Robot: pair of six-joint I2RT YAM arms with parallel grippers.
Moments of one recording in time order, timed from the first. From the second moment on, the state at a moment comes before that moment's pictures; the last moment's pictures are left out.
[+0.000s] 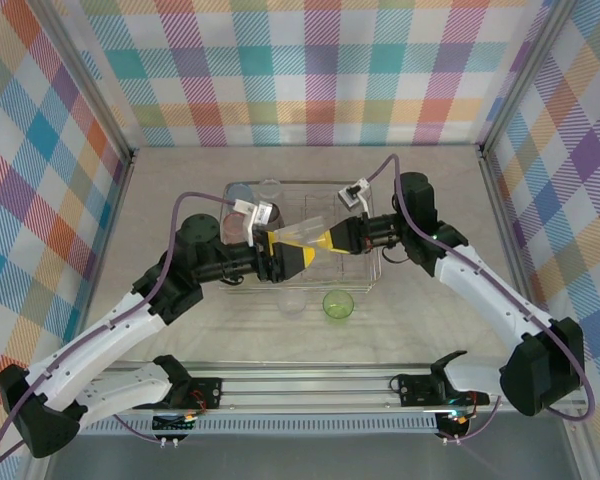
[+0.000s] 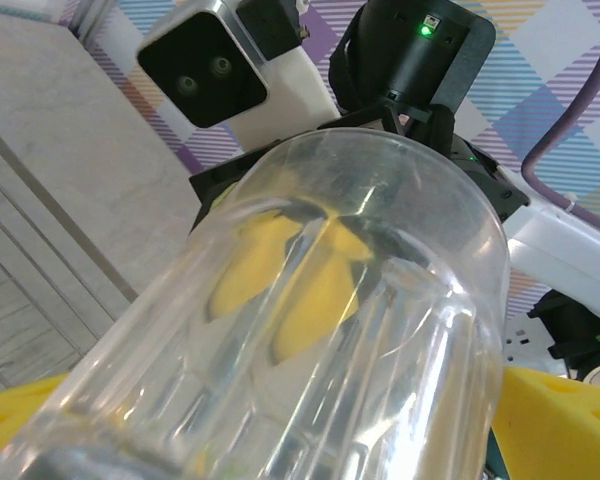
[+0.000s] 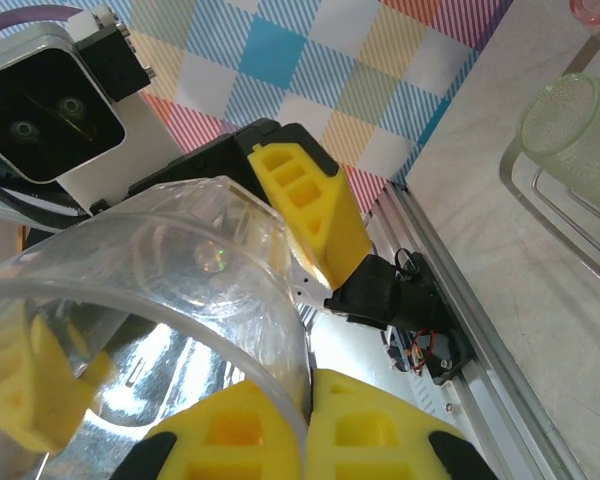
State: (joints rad) left arm -0.74 0.97 0.93 -0.11 0.50 -0.68; right arm 0.47 1.26 1.02 -0.11 -1.22 0.82
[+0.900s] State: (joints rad) left arm -0.74 1.04 1.12 -0.61 0.16 -0.68; right arm 0.39 1.15 1.06 -0.67 -0.64 0.55
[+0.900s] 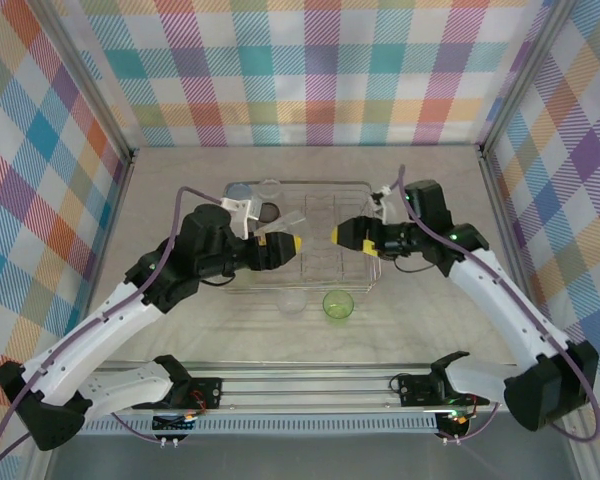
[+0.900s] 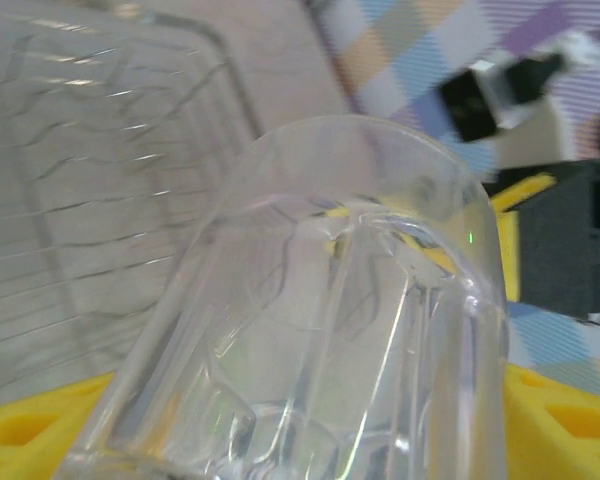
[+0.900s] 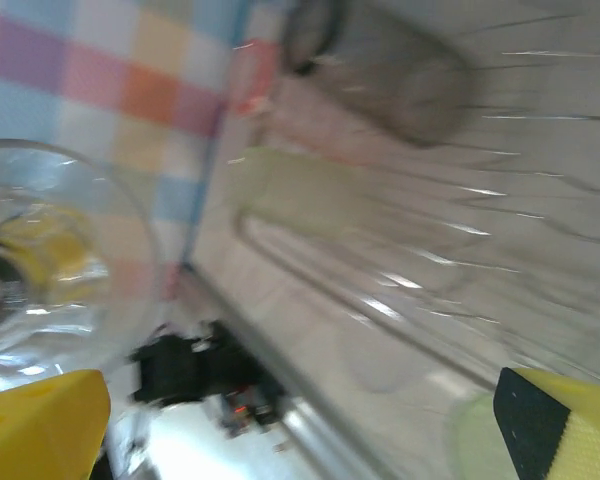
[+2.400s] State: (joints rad) left arm -0.77 2.04 1.73 -1.37 -0.26 -0.46; right arm 0.36 0.93 0.95 -0.86 -0.19 0.43
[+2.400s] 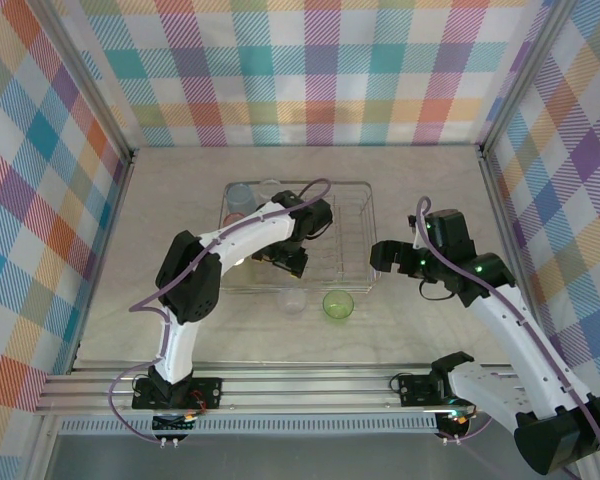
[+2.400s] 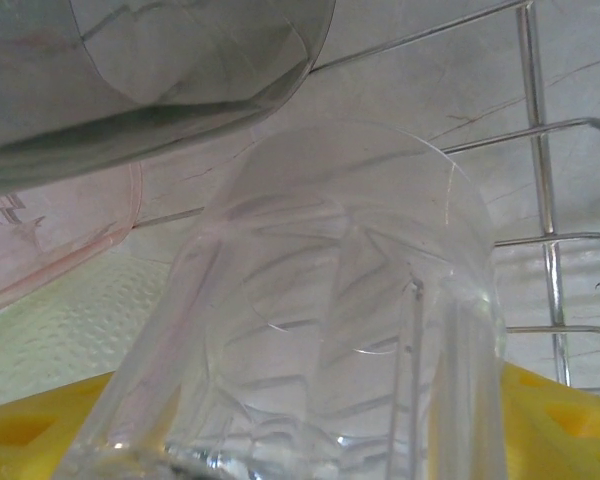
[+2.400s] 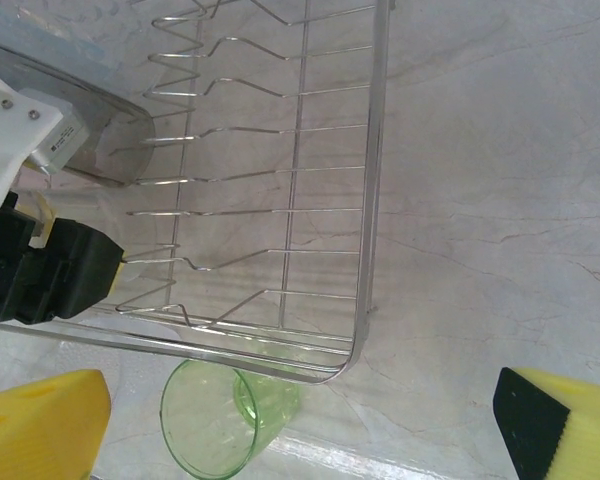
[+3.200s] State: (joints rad) left arm -0.77 1.91 1.72 -1.38 -0.29 -0.44; right arm 0.37 1.02 0.97 -1.01 -0.35 0.42
